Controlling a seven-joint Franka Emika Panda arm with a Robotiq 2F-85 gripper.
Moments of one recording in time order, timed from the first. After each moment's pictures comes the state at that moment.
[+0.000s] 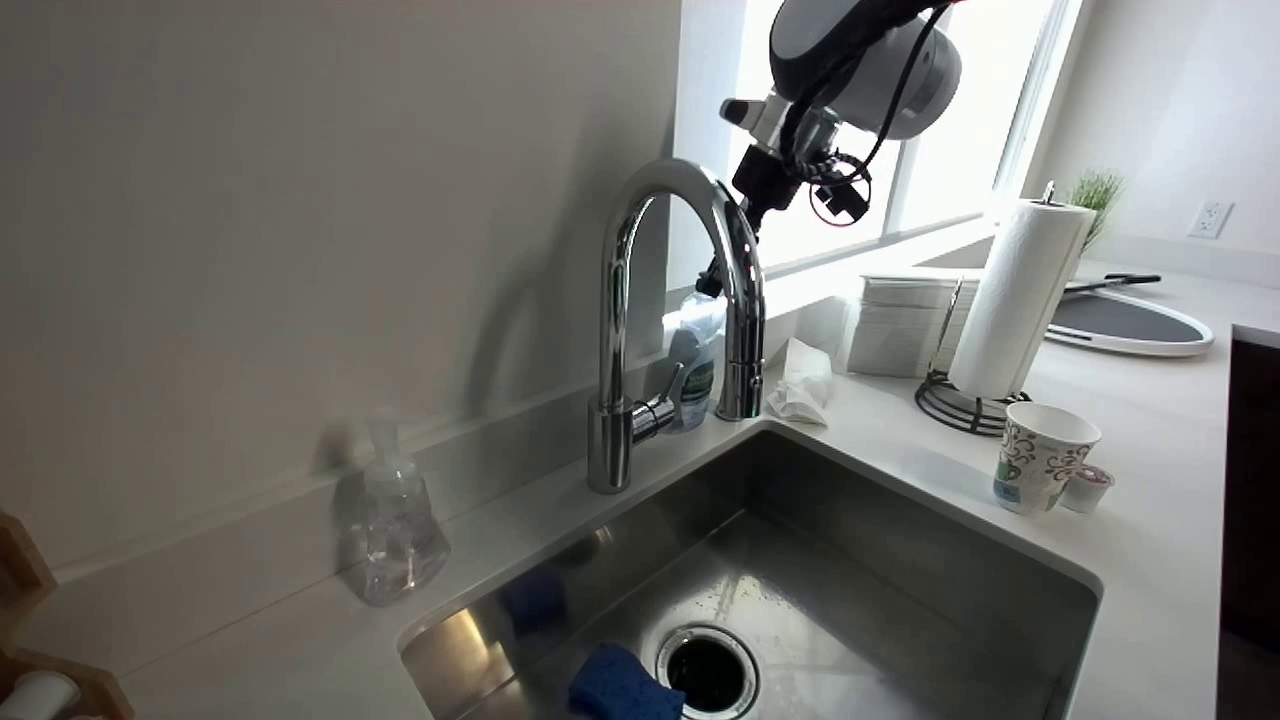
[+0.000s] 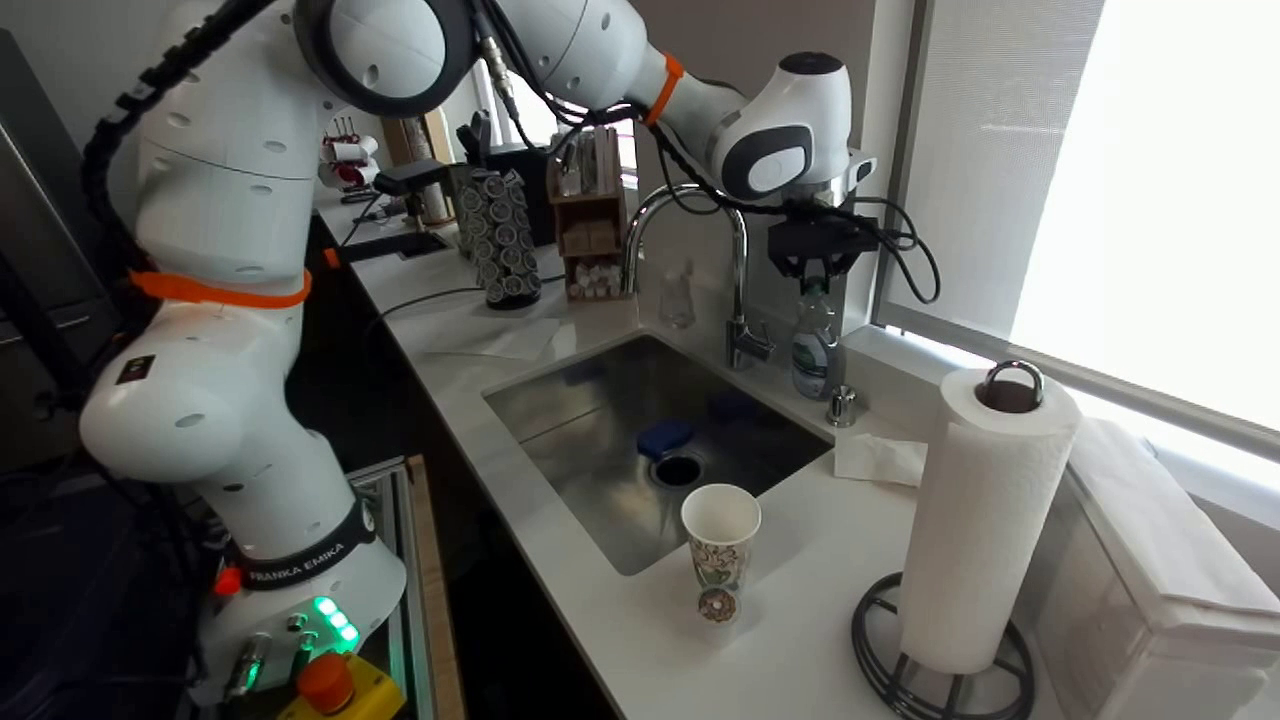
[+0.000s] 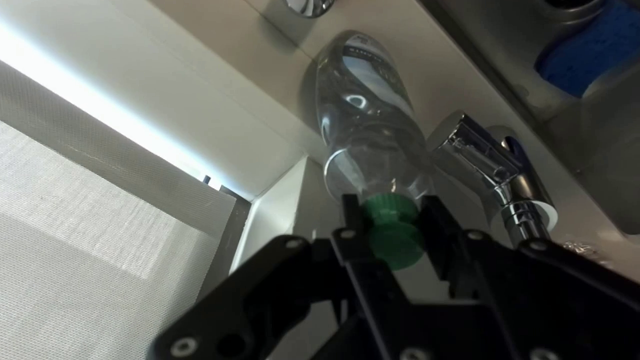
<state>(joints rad) -0.11 0.45 0.14 -1.69 0.23 2.45 -1.05</state>
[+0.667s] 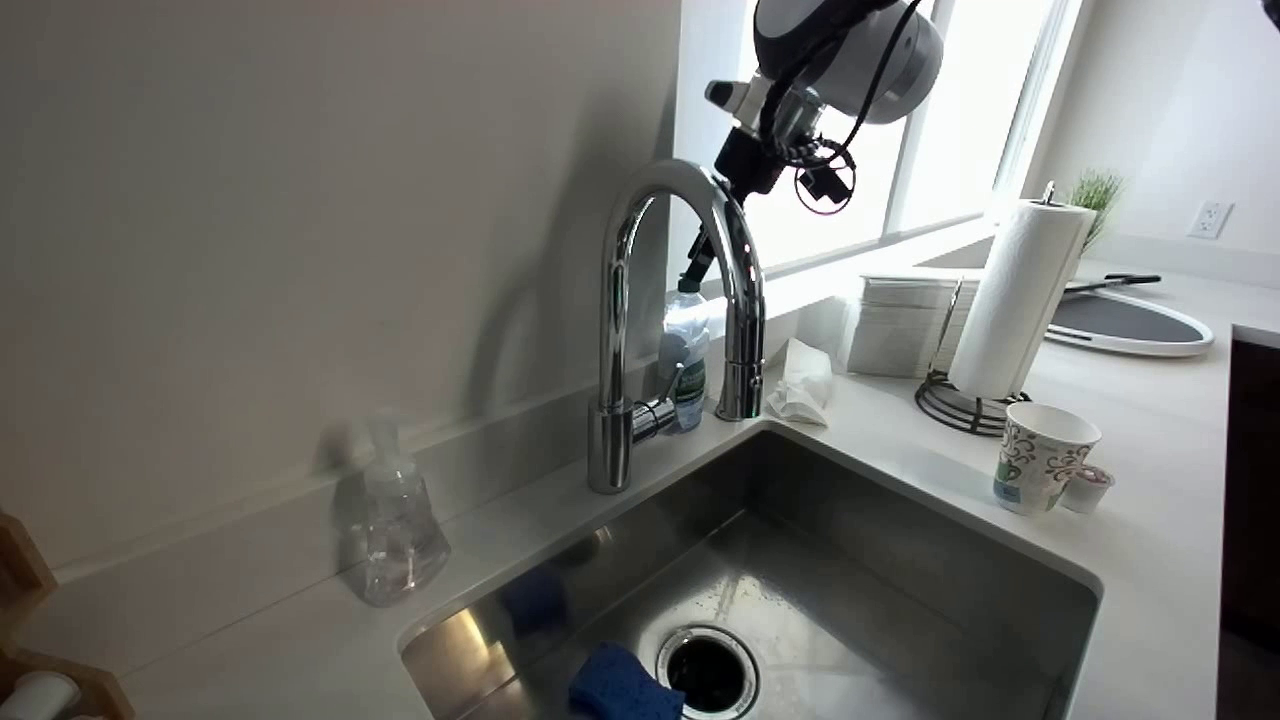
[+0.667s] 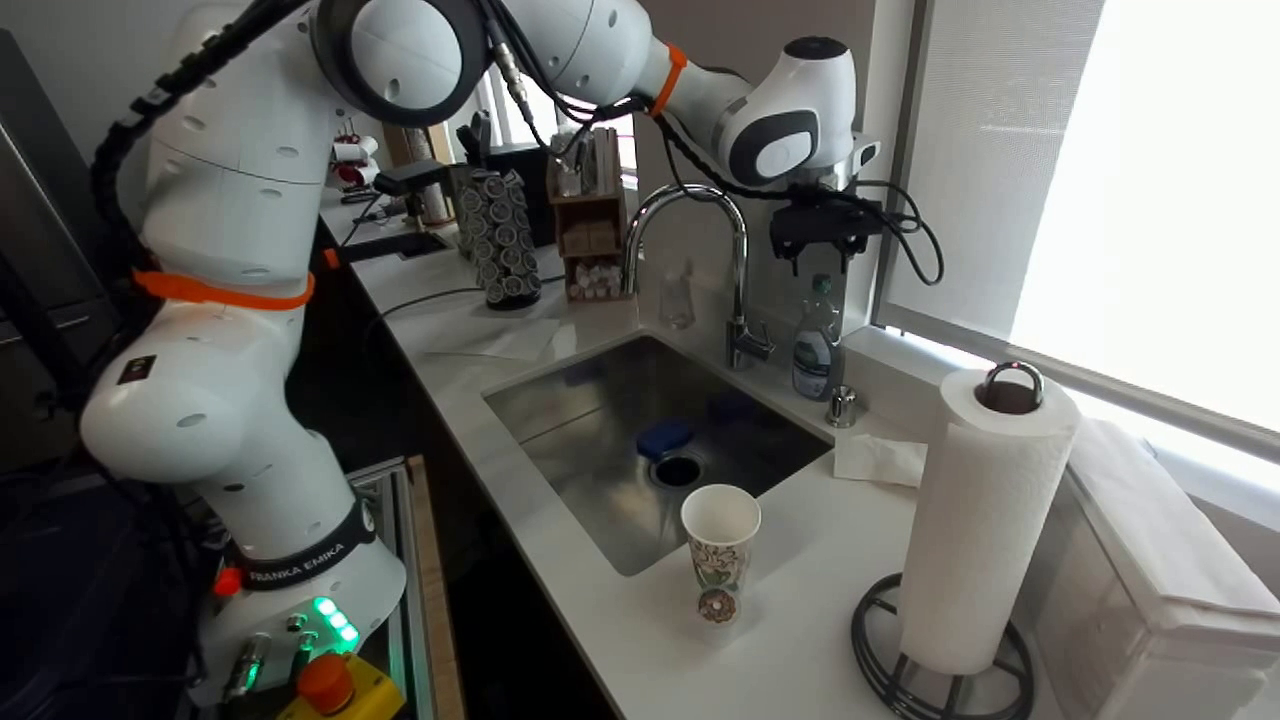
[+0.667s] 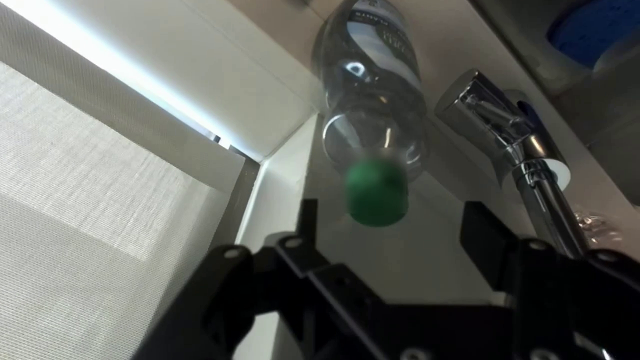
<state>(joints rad) -0.10 0.48 0.15 -1.60 0.23 2.42 -1.02</state>
